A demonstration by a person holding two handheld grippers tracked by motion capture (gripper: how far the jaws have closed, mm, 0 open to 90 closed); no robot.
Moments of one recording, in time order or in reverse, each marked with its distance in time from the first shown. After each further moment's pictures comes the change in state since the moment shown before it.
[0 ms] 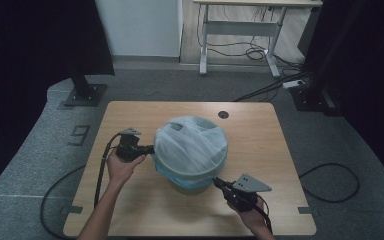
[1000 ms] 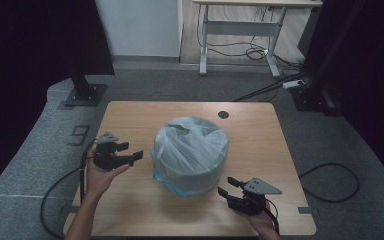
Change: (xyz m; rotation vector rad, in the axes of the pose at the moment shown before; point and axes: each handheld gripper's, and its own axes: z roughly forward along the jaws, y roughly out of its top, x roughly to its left) left arm -0.002 -0.023 -0.069 -0.152 0.107 0.034; right arm -0.018 -0.024 -0.015 -0.003 -0.005 0.110
